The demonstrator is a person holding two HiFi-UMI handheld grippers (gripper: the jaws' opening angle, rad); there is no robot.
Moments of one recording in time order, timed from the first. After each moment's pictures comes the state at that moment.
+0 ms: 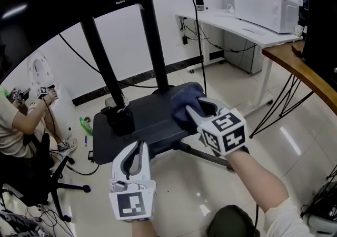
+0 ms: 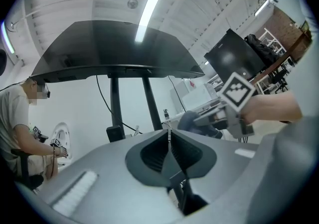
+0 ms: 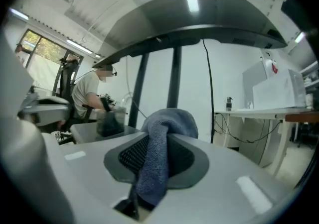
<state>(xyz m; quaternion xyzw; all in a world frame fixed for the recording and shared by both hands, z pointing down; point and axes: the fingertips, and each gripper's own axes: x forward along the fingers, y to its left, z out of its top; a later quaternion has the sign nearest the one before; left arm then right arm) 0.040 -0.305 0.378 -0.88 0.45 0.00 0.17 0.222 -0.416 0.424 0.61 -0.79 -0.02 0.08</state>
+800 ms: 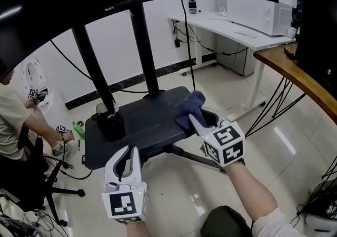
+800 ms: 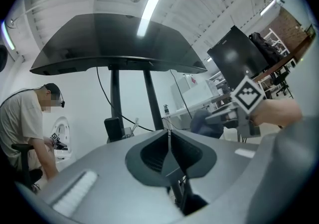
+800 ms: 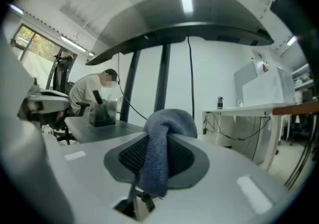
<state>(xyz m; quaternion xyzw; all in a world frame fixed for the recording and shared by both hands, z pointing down) 0.044 -0.321 0.389 -0.88 0.45 -0.01 0.15 0.248 -0.364 0.415 0.62 -0.78 -0.06 0.03</state>
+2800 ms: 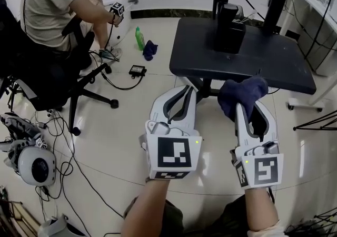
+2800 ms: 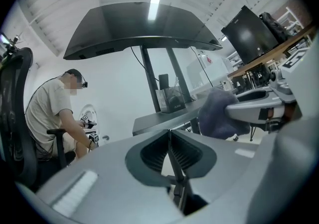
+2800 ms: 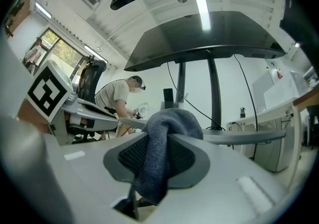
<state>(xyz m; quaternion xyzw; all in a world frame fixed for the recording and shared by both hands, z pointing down) -0.051 -0.391 0.475 -0.82 0.54 -0.04 0.21 0.070 -0.353 0.481 0.57 -0.80 -0.17 -0.09</state>
